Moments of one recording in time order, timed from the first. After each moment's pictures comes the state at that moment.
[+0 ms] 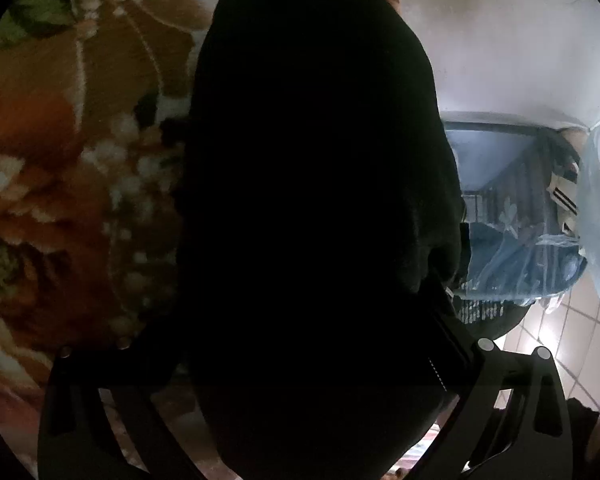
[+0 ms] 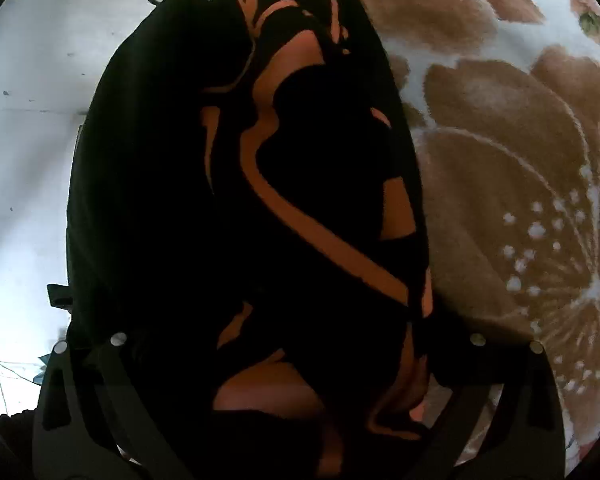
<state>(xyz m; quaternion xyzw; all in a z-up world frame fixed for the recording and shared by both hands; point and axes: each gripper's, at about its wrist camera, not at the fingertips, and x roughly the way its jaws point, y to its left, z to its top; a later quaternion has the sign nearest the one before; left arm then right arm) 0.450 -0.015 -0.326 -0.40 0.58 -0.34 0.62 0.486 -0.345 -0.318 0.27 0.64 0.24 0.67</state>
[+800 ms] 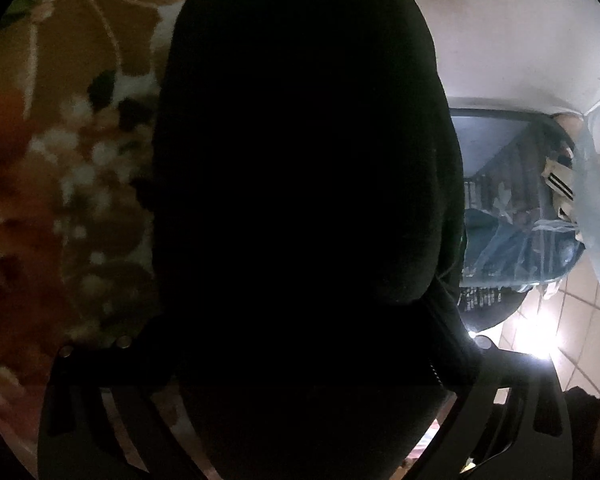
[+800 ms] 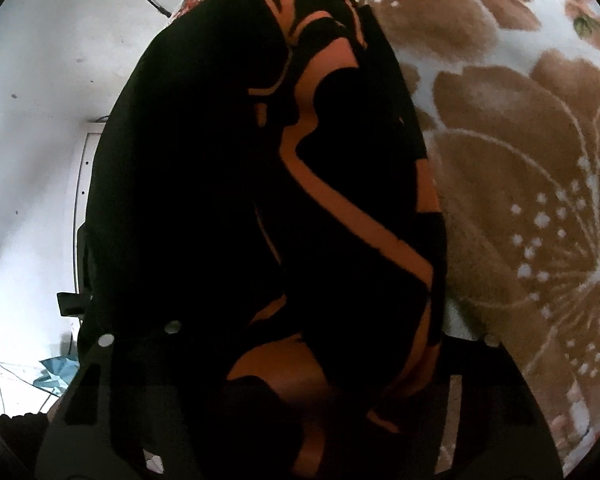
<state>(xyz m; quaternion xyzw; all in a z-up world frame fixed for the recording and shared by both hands) 0.459 -0.055 -0.316 -0.39 0.58 -0.37 0.62 0.474 -0.313 -0.296 0.28 0.62 0.24 0.69</state>
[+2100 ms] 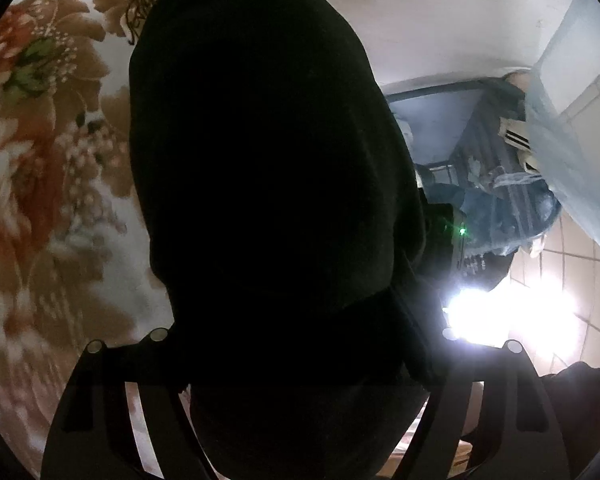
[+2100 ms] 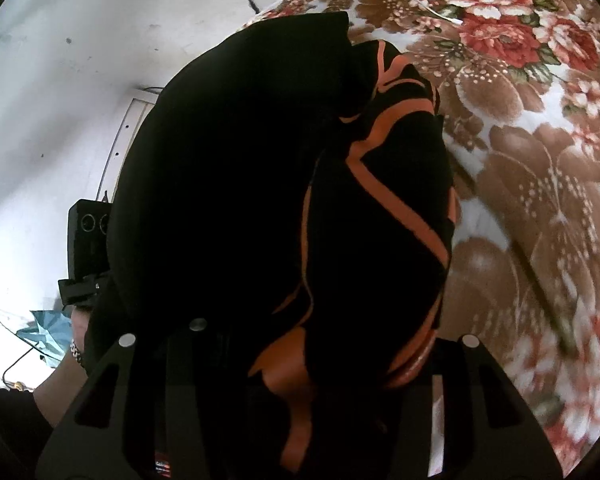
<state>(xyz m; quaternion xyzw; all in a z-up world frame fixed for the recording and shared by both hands) 0.354 -0.051 -0.171 -0.36 0.53 -0.40 0.66 0.400 -0.271 -0.169 0.22 0.58 0.28 0.74</state>
